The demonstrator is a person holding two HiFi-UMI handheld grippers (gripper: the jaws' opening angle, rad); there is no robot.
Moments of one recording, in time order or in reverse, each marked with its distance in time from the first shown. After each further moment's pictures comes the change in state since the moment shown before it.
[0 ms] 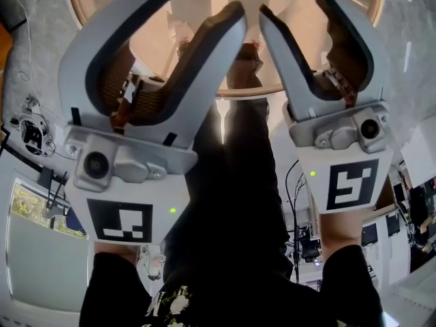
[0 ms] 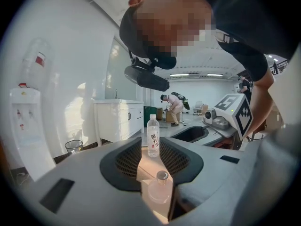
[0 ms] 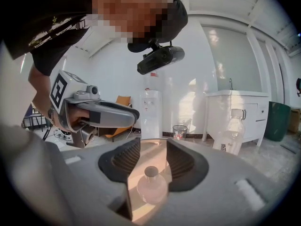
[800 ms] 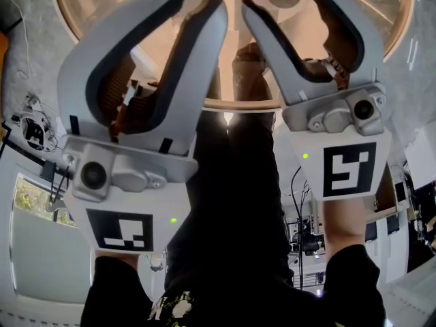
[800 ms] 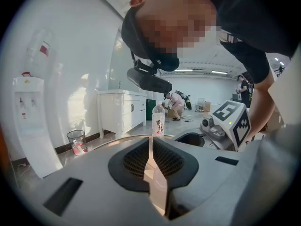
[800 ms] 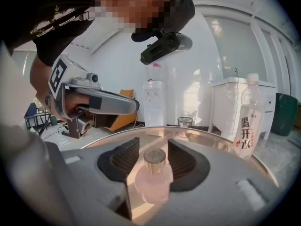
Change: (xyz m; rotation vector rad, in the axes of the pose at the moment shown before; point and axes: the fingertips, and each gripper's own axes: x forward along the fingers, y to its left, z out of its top) left arm 0.009 0.004 0.004 -0.031 0.051 0.020; right arm 0.016 -0.004 -0.013 -0.013 0.043 0.054
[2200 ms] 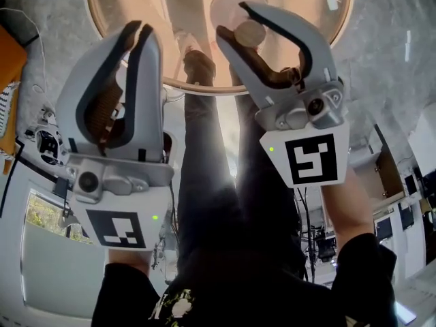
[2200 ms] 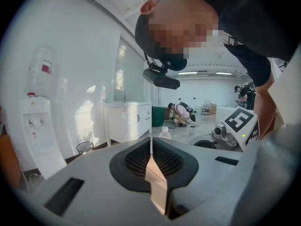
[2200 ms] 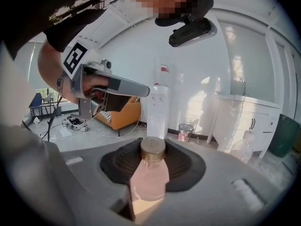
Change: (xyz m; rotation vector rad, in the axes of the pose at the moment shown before) left arm -0.047 0.020 0.132 0.001 -0.026 0.076; right arm -0.043 0.013 0.103 -0.099 0.057 0.024
